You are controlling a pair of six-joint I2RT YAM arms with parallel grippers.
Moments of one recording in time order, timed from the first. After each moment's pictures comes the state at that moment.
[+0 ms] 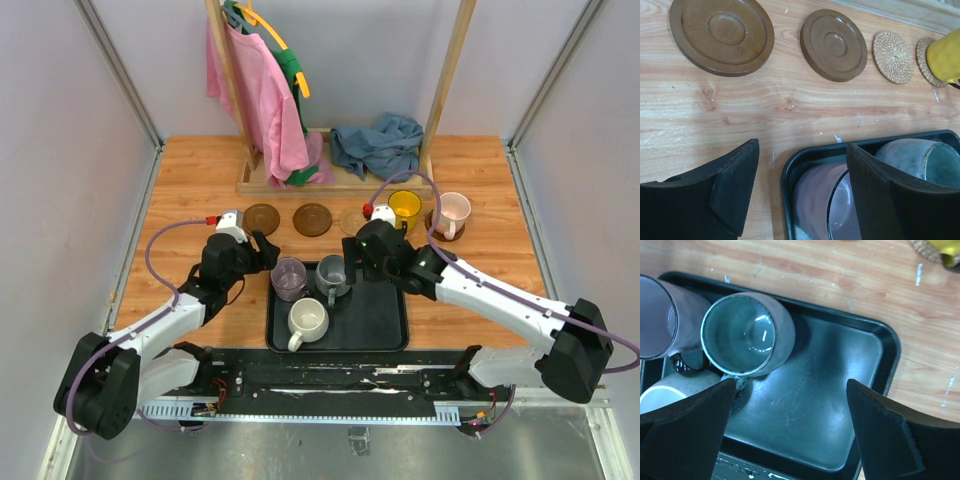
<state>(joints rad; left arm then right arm) -0.39 1.06 0.36 0.28 -0.06 -0.50 0.88 1.24 0.96 -0.55 0.33 0.54</state>
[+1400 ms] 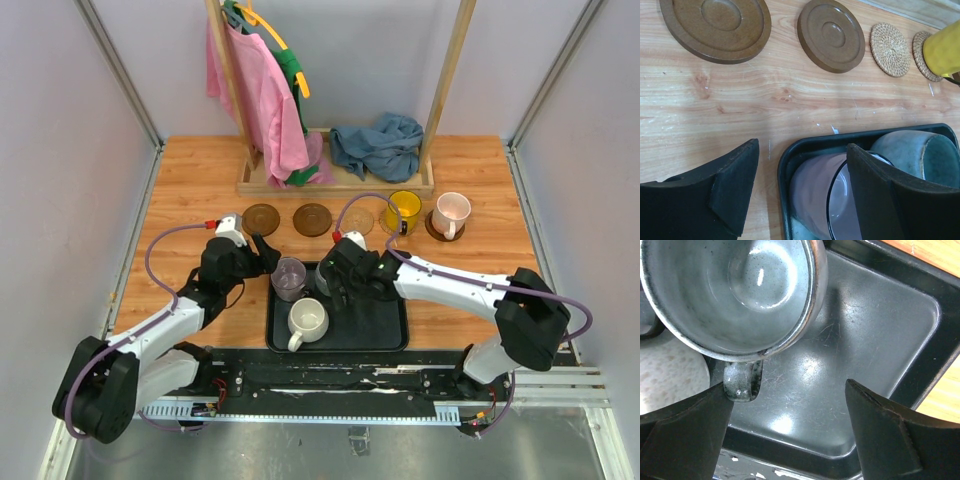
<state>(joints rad) -0.39 1.03 0.33 0.28 -0.04 -0.53 0.99 1.51 0.99 -0.61 0.25 0.53</state>
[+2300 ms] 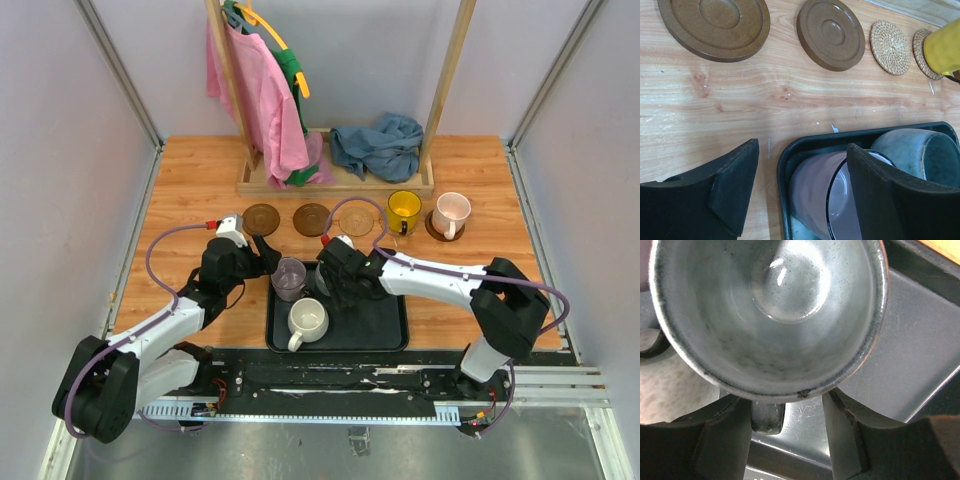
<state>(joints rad) -0.40 1.03 0.33 0.28 -0.04 -0.53 0.99 1.61 1.03 -0.58 0.17 0.49</state>
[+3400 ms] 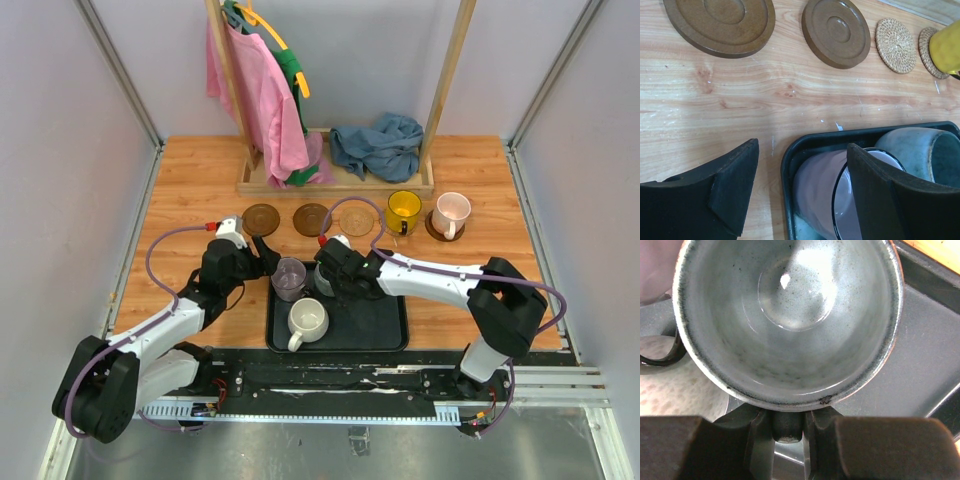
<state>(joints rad) -0.40 1.03 0.32 0.28 -0.05 -0.53 1.00 1.63 1.03 -0.54 0.17 0.49</state>
